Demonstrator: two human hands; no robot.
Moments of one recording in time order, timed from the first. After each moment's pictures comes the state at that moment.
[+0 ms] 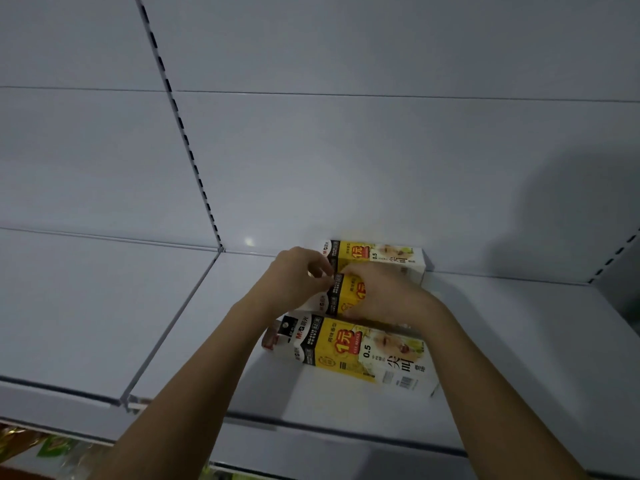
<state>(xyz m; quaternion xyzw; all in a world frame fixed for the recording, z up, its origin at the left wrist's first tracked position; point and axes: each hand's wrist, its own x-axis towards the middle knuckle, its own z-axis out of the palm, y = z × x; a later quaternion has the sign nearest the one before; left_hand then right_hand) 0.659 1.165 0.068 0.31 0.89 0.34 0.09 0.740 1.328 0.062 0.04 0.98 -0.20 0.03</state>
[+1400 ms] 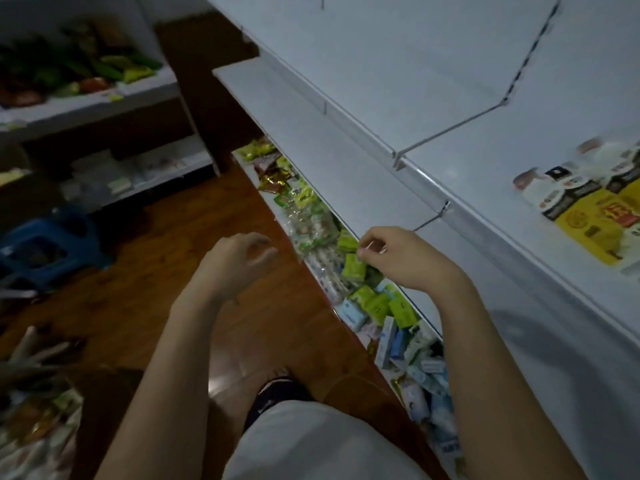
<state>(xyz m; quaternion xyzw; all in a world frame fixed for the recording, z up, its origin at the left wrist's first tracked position) 0.993 0.821 -0.045 -0.19 0.96 0.22 0.00 0.880 1.075 -0.005 -0.25 0.89 -0.29 0.23</state>
